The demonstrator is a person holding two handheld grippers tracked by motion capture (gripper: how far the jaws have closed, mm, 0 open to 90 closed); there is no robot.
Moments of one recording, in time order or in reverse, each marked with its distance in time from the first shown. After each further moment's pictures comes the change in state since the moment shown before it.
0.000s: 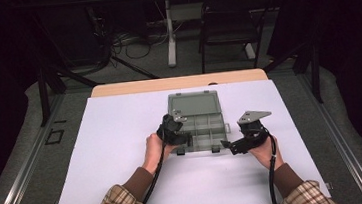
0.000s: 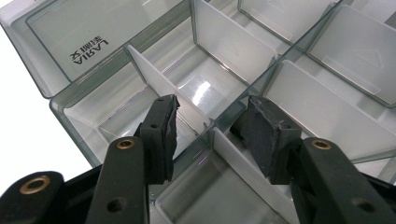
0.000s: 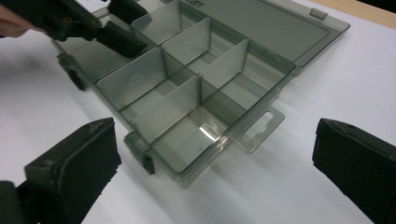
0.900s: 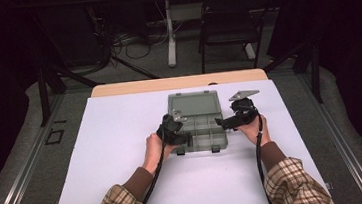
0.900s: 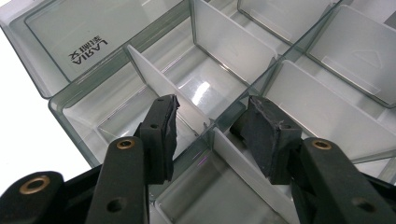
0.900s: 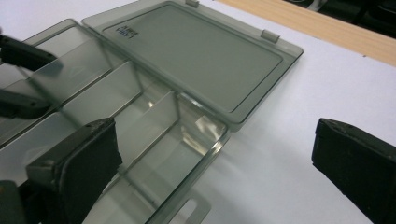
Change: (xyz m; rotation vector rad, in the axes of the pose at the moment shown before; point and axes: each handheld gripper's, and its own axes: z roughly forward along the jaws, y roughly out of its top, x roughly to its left) left arm 0.001 0.000 0.000 -0.001 -0.008 -0.002; right arm -0.047 0.038 0.049 0.011 -0.082 0.053
